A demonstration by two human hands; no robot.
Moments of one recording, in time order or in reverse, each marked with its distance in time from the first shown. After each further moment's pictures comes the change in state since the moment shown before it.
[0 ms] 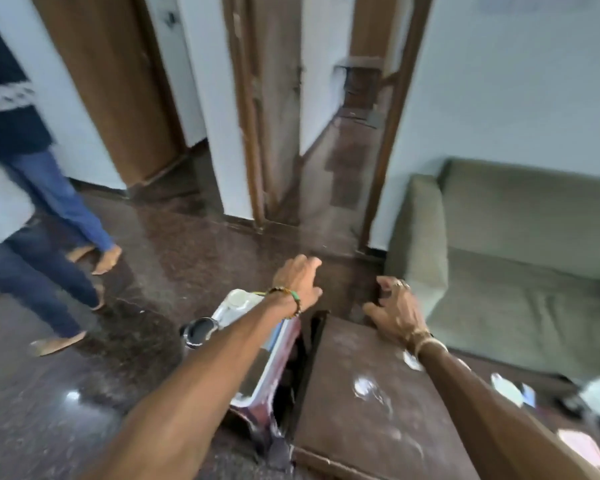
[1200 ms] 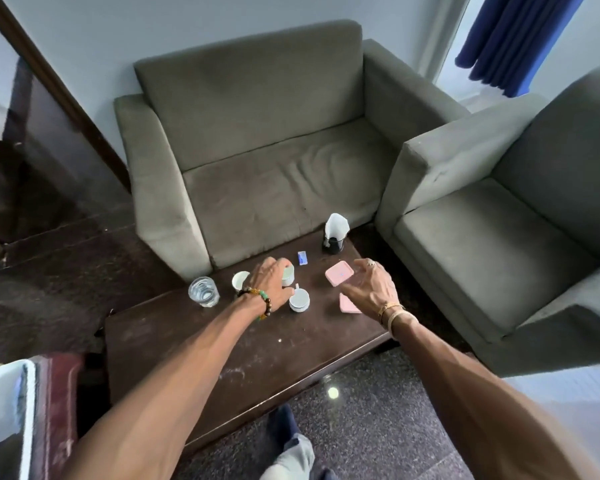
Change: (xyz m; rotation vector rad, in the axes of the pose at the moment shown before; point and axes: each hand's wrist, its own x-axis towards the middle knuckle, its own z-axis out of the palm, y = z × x) left_hand -0.017 0.462 0.293 0.011 -0.482 0.502; right_hand -0.189 0.441 -0.227 0.108 0.351 0.708
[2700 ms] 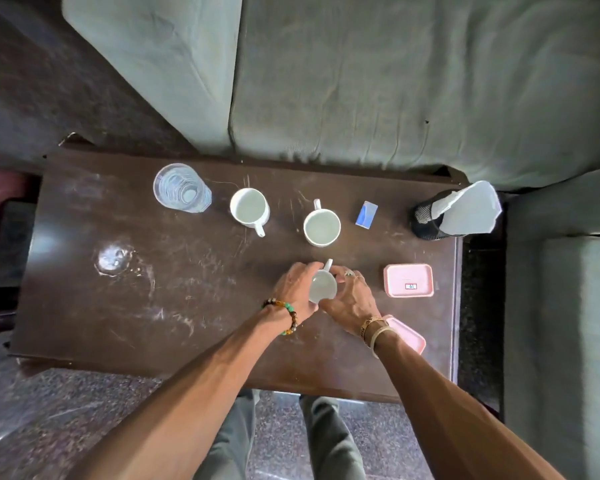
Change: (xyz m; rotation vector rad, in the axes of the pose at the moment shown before) left_hand 0.174 -0.084 0.288 -0.397 -0.141 -0.502; right_hand 0.226 0.111 0.250 -0.263 -0.786 -0.107
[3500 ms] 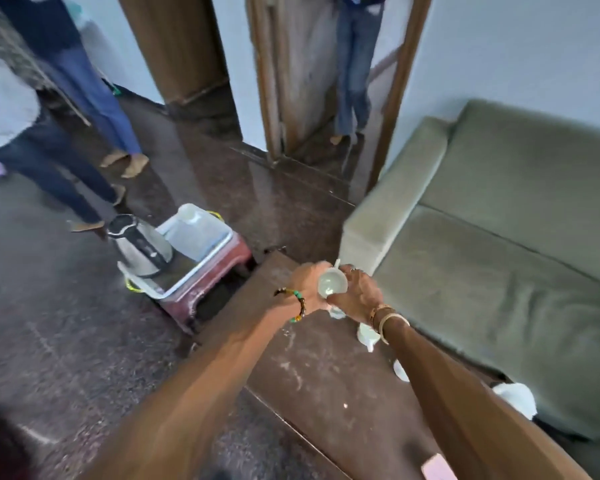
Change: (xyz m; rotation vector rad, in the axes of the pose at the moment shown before) left_hand -0.254 -0.034 -0.336 -0.043 0.582 -0.167; right_hand -0.190 -0.372 -0.027 -0.334 0.012 -0.664
